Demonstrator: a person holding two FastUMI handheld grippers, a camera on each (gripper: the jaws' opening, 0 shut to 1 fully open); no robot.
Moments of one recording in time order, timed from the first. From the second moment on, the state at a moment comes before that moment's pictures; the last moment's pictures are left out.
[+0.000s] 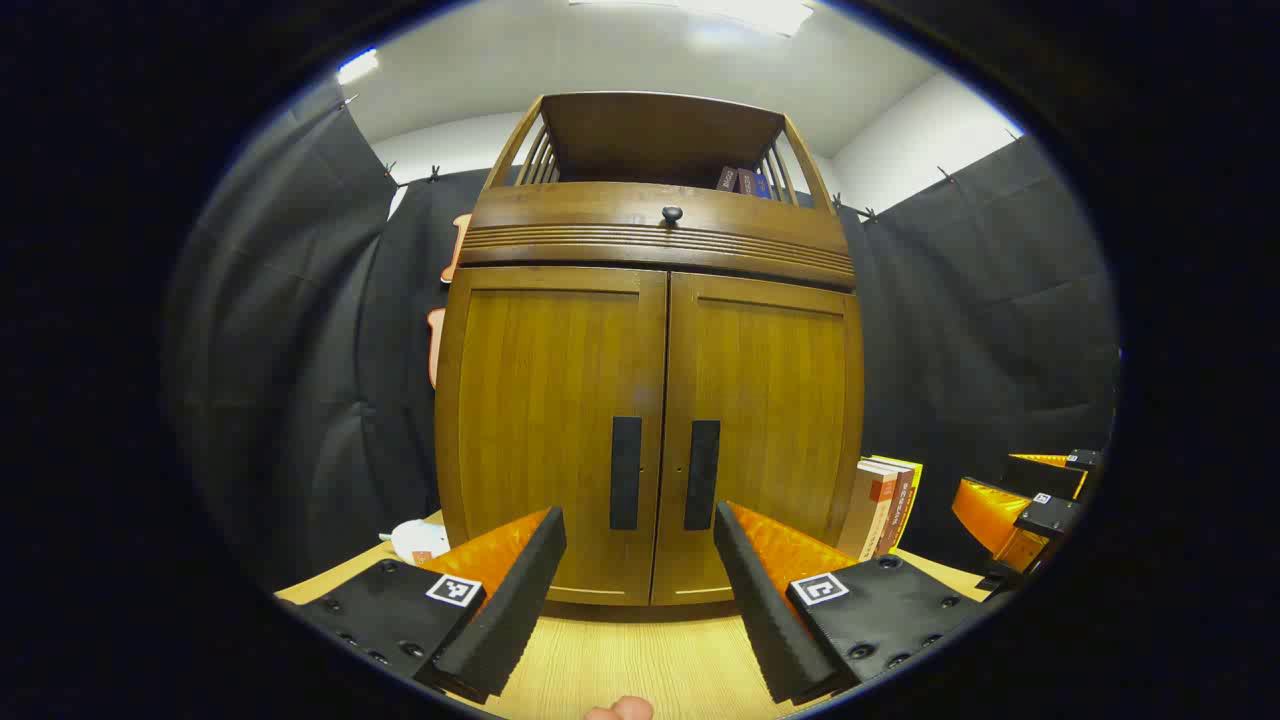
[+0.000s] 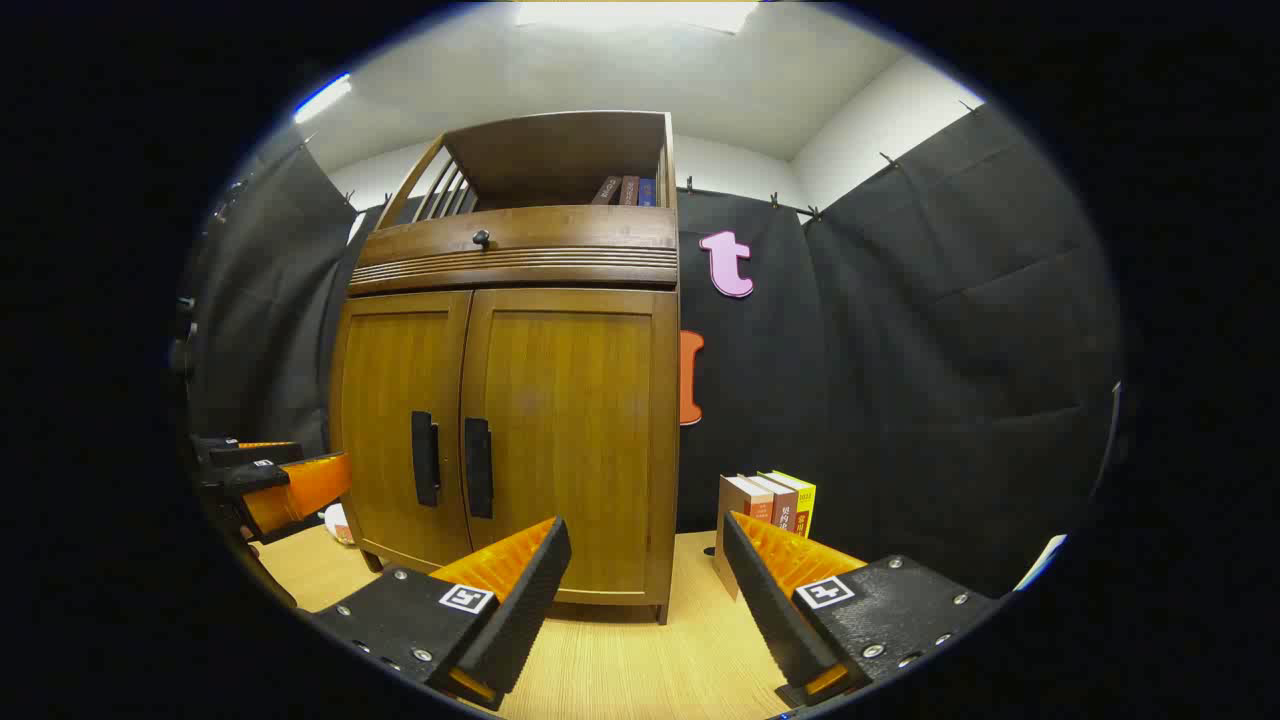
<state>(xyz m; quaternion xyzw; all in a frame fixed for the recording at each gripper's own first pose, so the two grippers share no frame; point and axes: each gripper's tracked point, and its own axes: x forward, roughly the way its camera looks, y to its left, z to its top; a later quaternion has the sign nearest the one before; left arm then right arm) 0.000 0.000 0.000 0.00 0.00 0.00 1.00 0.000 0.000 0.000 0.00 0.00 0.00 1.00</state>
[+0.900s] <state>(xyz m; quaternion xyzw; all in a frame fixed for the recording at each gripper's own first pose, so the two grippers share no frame) 0.006 0.010 -0.009 0.00 0.01 0.01 1.00 0.006 0.002 0.001 0.00 0.01 0.00 1.00</state>
